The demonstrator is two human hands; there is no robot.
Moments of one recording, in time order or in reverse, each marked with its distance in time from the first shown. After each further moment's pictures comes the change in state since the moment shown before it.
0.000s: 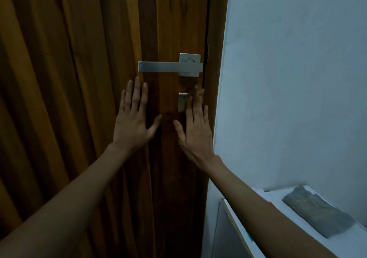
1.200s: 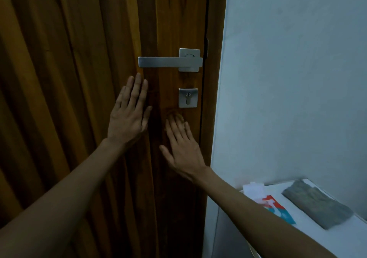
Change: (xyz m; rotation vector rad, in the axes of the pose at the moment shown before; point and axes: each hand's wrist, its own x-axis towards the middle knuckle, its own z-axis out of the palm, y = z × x) left_hand -0.002 -0.016 -0.006 0.116 0.038 0.110; right_hand -0.046 -0.010 0.028 -0.169 -0.236 -0.200
